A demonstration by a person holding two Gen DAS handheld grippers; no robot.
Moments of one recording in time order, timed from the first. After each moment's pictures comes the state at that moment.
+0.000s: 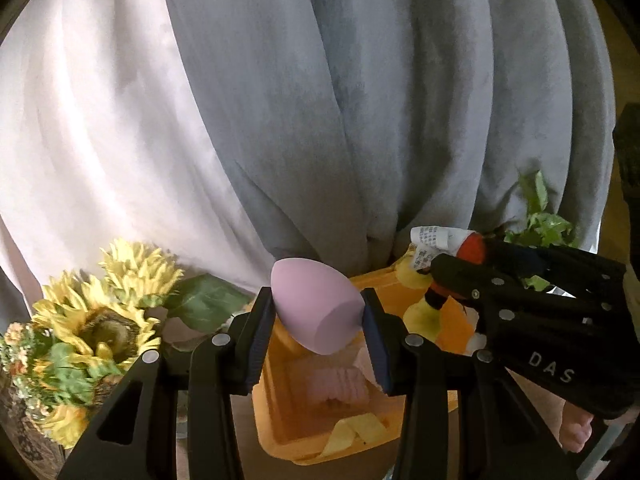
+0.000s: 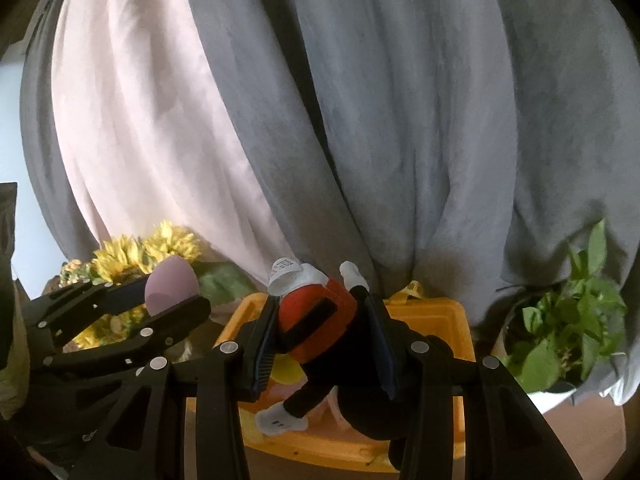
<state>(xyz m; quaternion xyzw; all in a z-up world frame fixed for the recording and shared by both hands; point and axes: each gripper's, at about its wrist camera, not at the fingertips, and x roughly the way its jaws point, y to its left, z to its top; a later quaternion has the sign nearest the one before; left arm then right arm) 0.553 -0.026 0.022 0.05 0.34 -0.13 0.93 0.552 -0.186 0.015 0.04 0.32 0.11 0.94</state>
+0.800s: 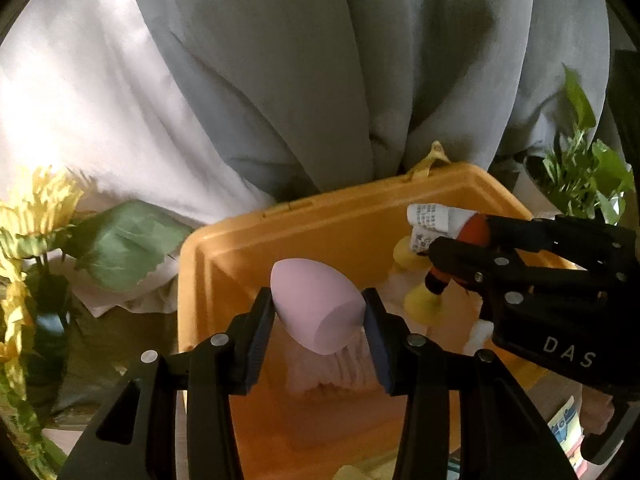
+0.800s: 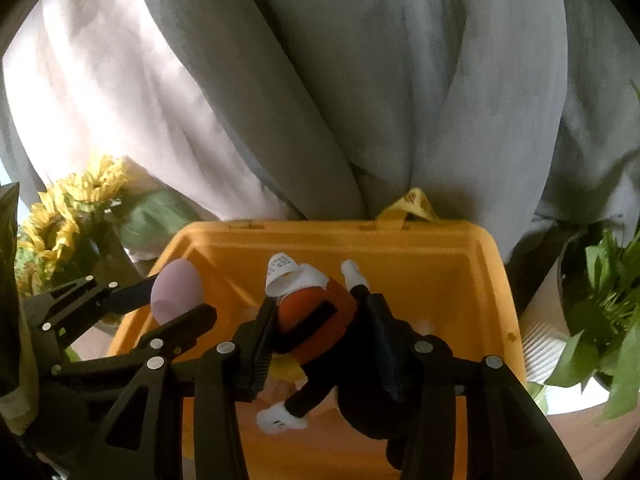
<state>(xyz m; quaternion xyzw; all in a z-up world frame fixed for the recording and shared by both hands) 0.614 -0.048 -0.086 0.07 0.44 -0.15 0.88 0.618 -0.200 -0.089 0.04 0.44 0.10 0.89</state>
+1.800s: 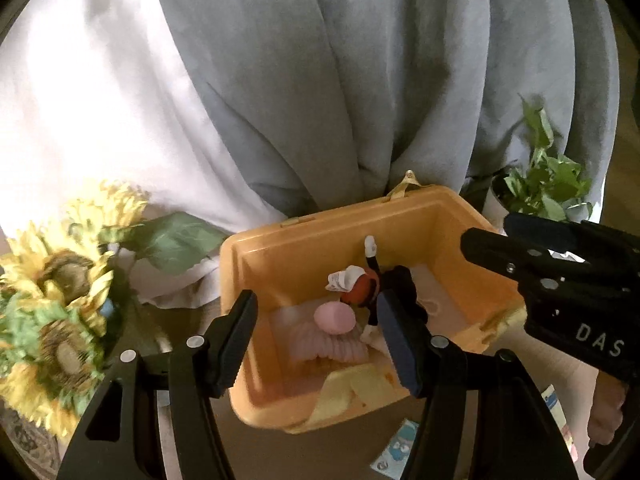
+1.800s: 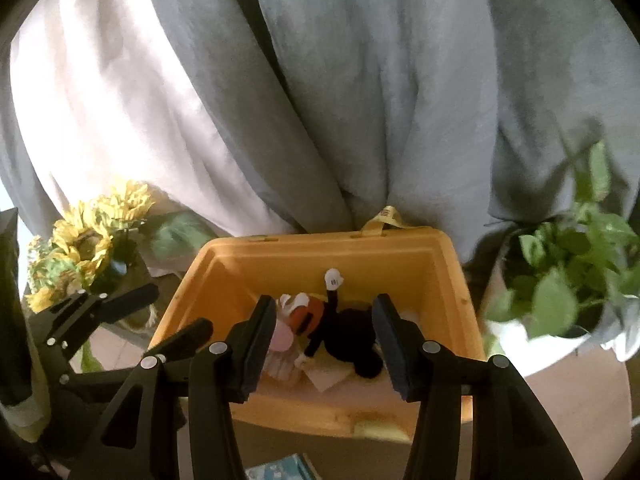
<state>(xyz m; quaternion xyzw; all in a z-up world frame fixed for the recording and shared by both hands) 0.546 -0.029 -0.031 0.06 0.40 -0.14 0.90 0.555 -0.194 -0.030 0.05 0.40 0.06 0.92</state>
